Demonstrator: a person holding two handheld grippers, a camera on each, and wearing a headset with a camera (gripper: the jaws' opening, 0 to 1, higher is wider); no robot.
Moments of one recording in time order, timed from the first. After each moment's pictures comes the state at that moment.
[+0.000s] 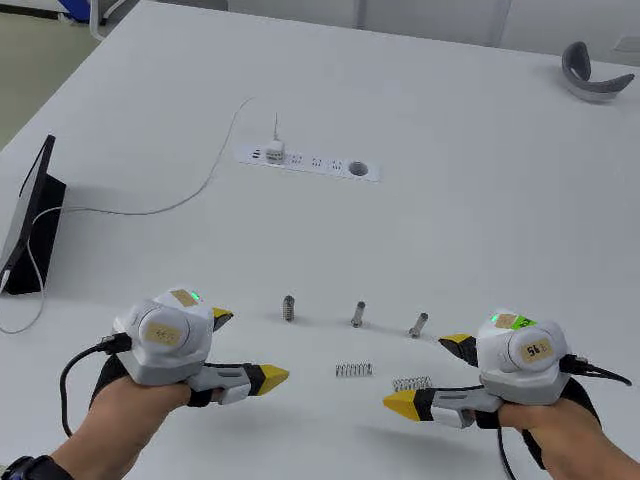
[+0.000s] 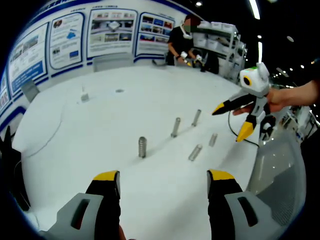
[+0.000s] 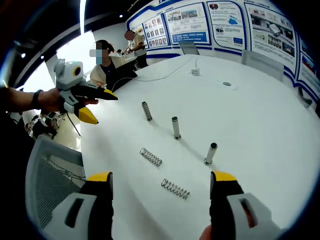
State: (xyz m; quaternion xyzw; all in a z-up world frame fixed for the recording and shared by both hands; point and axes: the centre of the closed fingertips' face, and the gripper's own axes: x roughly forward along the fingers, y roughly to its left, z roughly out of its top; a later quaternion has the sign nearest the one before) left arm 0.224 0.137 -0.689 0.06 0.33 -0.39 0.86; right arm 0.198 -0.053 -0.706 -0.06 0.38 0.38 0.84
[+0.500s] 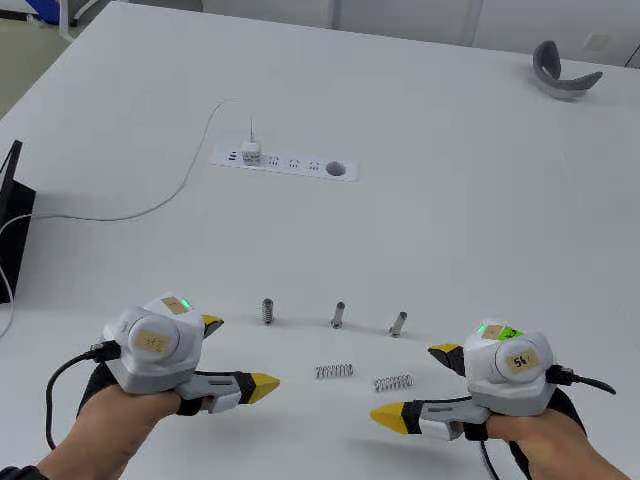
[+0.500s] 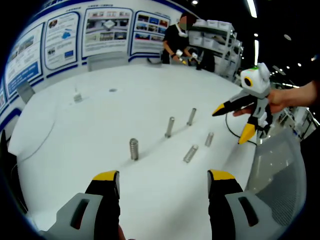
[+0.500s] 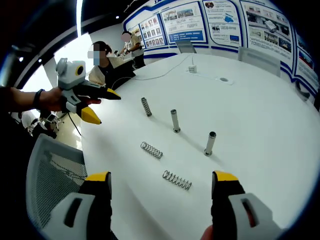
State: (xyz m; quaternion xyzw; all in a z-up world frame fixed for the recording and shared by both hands) left arm 0.224 0.120 -0.695 0.07 0.34 -0.40 0.85; right arm 0.186 -0.059 -0.711 -0.05 0.39 0.37 0.84
